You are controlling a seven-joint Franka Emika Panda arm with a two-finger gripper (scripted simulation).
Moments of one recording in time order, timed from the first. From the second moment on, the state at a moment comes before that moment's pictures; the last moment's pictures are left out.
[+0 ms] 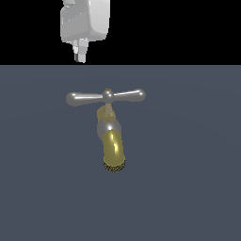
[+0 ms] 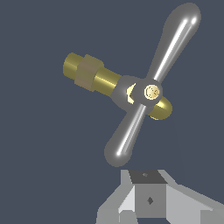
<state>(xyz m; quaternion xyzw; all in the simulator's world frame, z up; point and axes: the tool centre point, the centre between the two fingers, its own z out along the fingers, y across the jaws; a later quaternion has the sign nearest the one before) -0.051 0.104 0.304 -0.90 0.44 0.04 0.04</state>
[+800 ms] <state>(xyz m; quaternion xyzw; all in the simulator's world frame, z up) -0.013 0.144 0.219 -0.81 0.58 0.01 0.01</state>
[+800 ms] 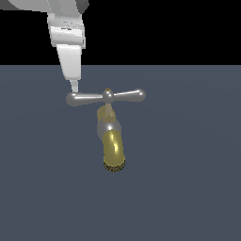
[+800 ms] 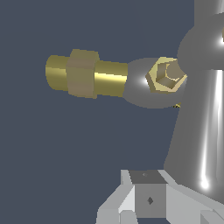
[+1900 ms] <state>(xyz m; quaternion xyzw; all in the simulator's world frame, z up) -0.023 0.150 0.199 -0.79 0.61 0.00 0.00</state>
